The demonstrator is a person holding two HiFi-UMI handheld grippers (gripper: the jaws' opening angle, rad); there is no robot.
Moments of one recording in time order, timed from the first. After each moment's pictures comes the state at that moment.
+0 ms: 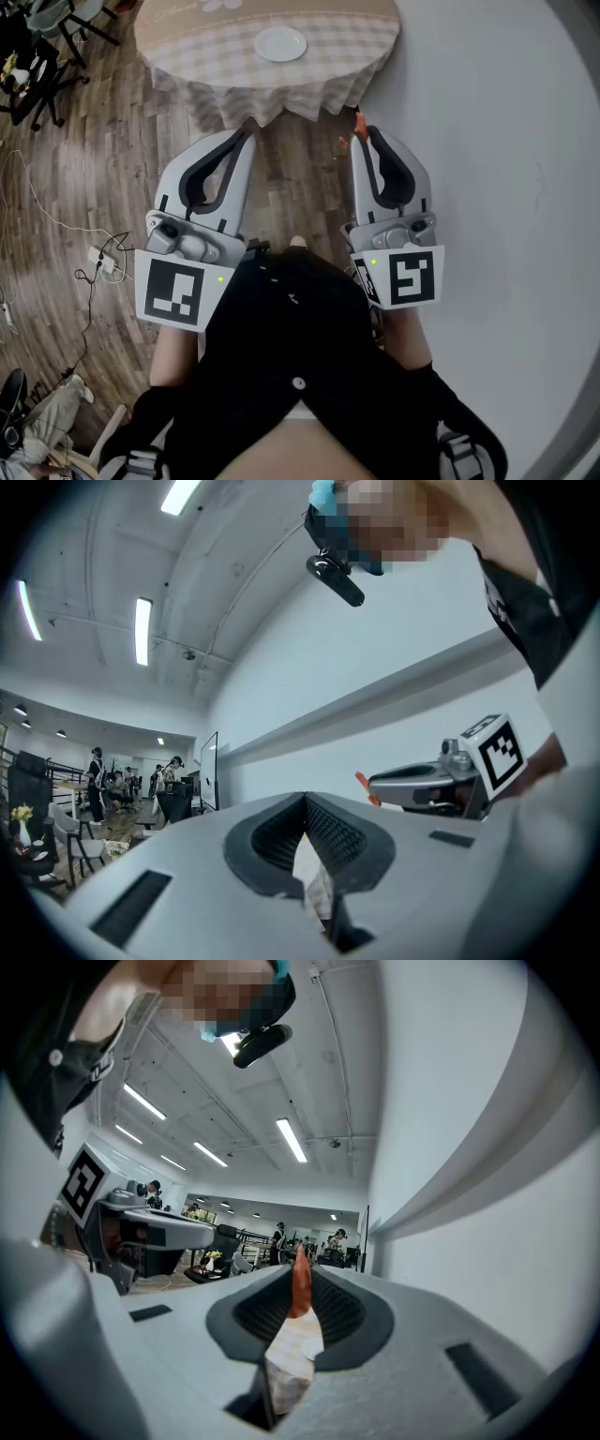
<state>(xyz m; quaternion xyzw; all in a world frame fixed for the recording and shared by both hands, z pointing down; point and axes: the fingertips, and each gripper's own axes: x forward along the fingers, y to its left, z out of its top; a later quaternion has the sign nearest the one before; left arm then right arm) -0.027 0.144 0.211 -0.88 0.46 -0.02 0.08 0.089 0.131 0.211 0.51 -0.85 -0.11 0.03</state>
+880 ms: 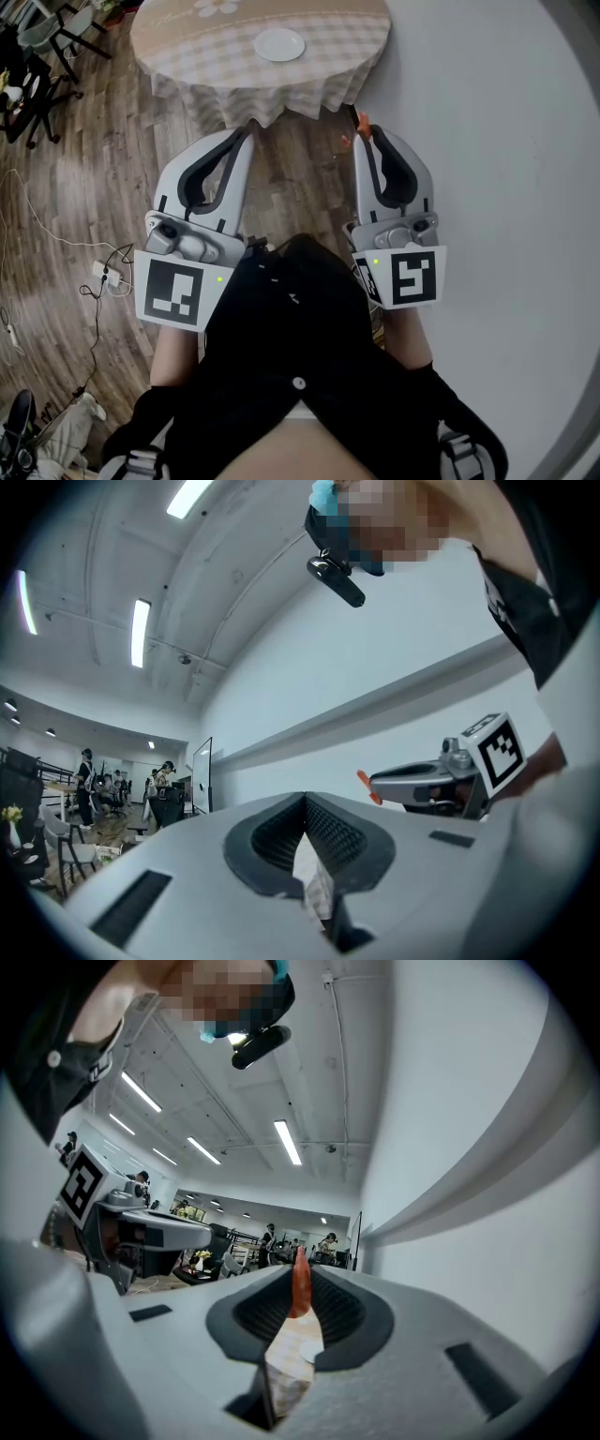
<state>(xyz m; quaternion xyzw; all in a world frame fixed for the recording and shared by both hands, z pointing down) -0.062 0.163 0.208 -0.90 0.43 -0.01 0.09 0.060 0.158 0.204 0.54 -0.83 -0.13 0.02</state>
